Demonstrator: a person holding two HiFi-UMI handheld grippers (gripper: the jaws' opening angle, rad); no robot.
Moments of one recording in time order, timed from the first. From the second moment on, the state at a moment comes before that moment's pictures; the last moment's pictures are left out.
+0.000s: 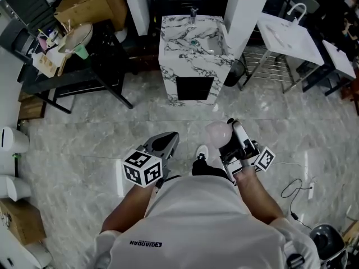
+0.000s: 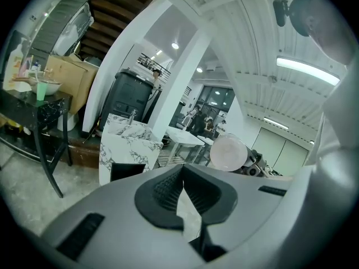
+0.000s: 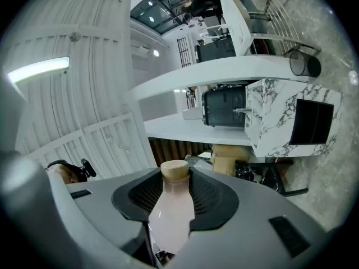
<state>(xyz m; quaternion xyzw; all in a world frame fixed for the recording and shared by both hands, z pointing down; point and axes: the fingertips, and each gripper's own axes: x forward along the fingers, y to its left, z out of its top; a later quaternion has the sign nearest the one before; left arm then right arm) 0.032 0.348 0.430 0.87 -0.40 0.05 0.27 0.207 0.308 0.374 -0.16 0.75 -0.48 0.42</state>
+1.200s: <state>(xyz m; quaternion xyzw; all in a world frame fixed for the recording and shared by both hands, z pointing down) 0.086 0.147 0.422 0.85 -0.45 0.05 0.27 0.266 0.095 0.379 -0.13 0.75 -0.50 0.40</state>
